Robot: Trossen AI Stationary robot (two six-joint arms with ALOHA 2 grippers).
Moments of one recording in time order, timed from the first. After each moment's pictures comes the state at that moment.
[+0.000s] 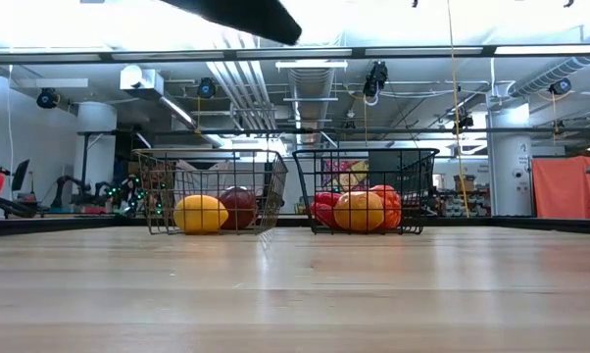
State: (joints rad) left arm -0.62 1.83 1.24 -0.16 -0.58 -0.01; right arm 0.89 1.70 1.37 -1.23 0.28 1.21
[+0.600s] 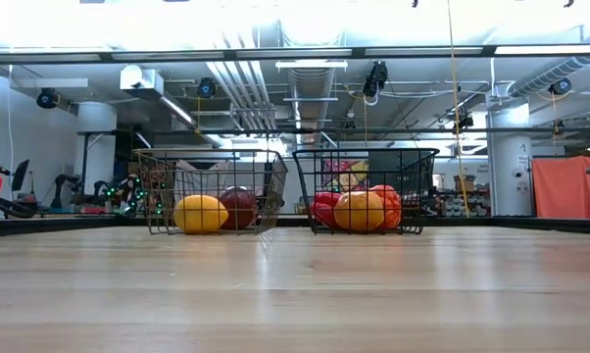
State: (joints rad) left arm -0.53 1.80 1.33 -0.06 -0.54 0.19; right arm 0.87 1.70 1.35 -1.22 0.34 1.45
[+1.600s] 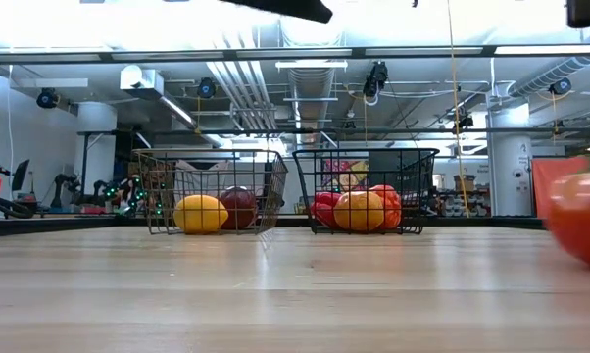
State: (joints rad) left arm -0.50 1.74 1.22 -0.11 -0.54 0.25; right arm 0.85 1.70 1.09 -0.86 0.52 1.57
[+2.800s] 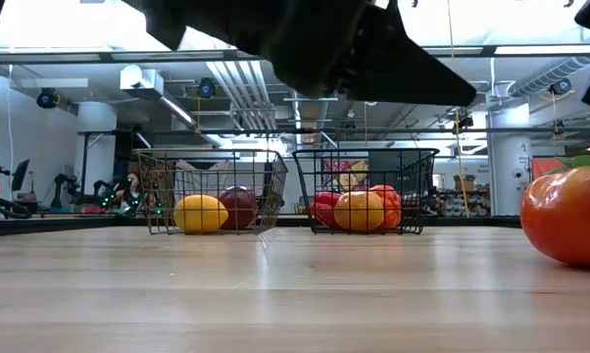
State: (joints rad) left arm -0.37 2.07 1.28 0.39 -0.28 0.25; right arm 0.87 1.66 1.18 -1.01 0.60 1.16
